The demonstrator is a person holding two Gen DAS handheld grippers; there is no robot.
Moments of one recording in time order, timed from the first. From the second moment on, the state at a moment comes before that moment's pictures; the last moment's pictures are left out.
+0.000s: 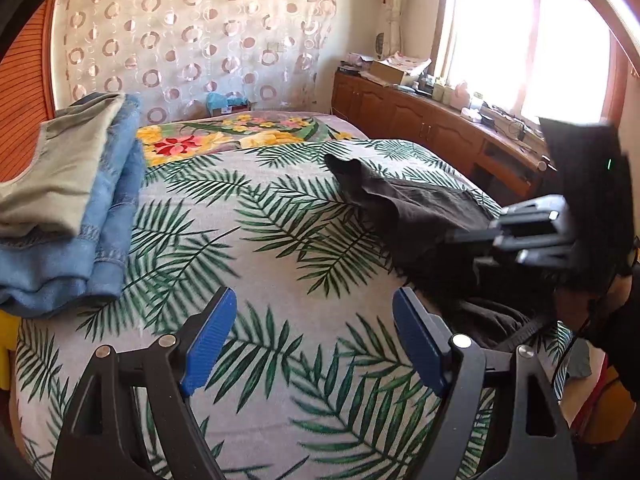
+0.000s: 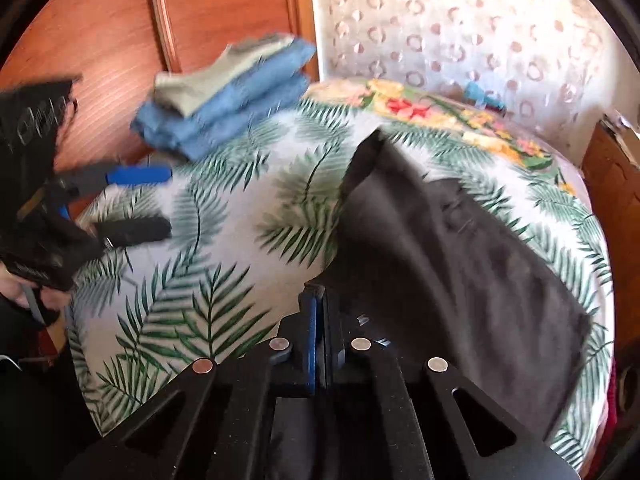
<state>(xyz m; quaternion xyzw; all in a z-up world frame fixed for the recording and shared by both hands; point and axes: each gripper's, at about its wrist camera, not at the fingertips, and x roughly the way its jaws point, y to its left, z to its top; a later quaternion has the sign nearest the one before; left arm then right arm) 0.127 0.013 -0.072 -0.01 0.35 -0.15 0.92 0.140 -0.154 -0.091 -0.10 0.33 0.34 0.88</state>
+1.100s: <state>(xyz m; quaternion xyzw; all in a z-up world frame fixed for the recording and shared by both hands) 0.229 -0.085 -0.085 0.05 0.40 -0.20 0.89 0.208 -0.288 -0.082 -0.05 0.30 0.17 0.94</state>
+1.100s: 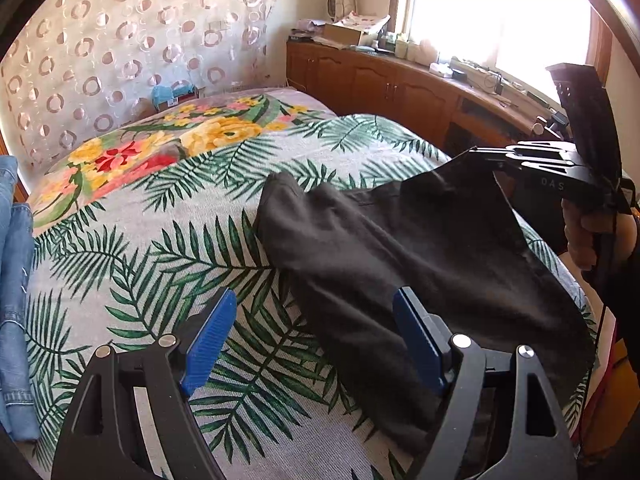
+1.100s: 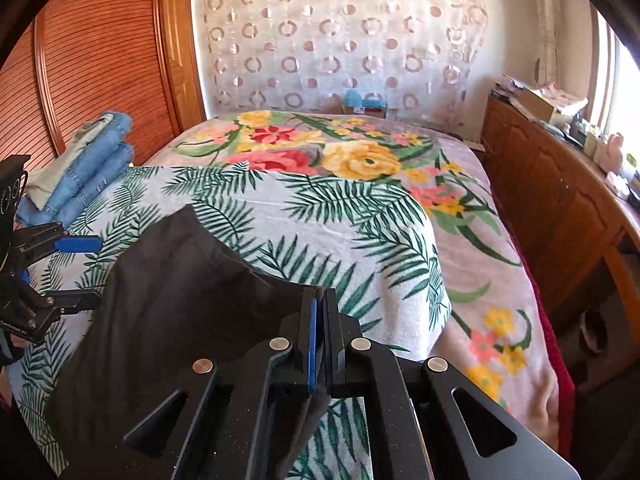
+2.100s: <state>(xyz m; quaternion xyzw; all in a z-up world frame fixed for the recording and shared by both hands) 0.299 -0.085 -0.087 0.02 0.40 -0.21 0.89 0.225 -0.293 -0.091 -0.03 0.32 0.16 0.93</state>
